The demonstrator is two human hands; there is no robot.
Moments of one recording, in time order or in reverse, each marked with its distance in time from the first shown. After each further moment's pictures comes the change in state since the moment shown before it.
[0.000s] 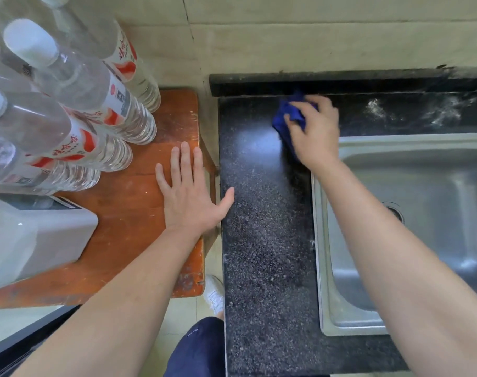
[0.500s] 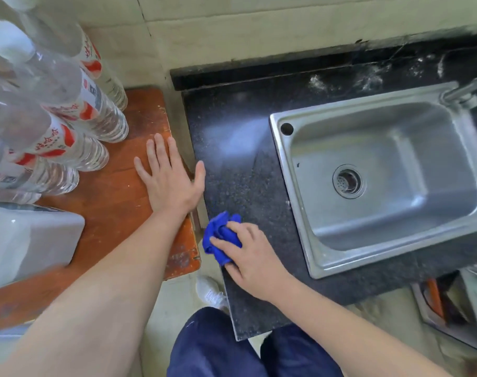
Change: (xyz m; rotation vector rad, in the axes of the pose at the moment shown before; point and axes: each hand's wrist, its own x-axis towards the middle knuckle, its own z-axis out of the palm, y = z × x) left_hand -0.003 -0.006 0.003 -0.145 0.038 0.047; right_hand -0.290 -0.076 -0.002 -0.106 -0.407 -0.305
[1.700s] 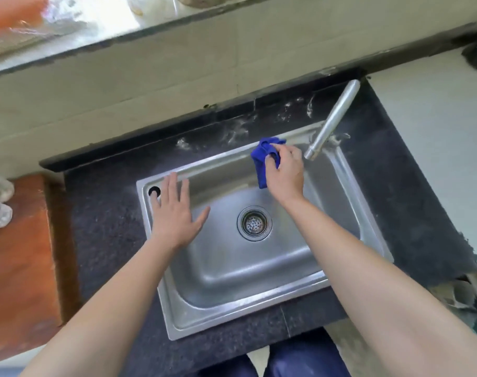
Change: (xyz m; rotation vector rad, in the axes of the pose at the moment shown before) left_hand -0.009 0.324 0.008 0.163 -0.204 0.238; right_hand 0.001 0.369 -0.260 0.511 0.552 0.756
